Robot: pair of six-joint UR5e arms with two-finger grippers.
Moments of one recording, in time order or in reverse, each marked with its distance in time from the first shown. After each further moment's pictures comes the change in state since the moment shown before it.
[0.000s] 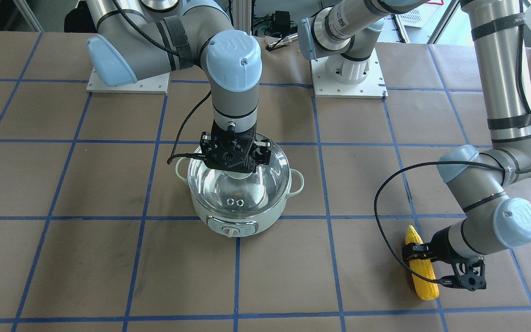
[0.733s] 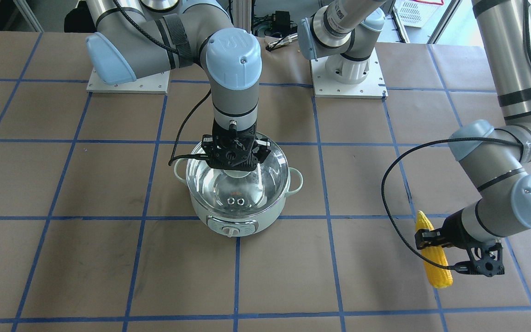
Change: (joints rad) left arm -0.002 0.107 0.003 -0.109 0.026 -0.032; right arm -0.001 -0.005 -0.007 0.015 0.004 -0.061
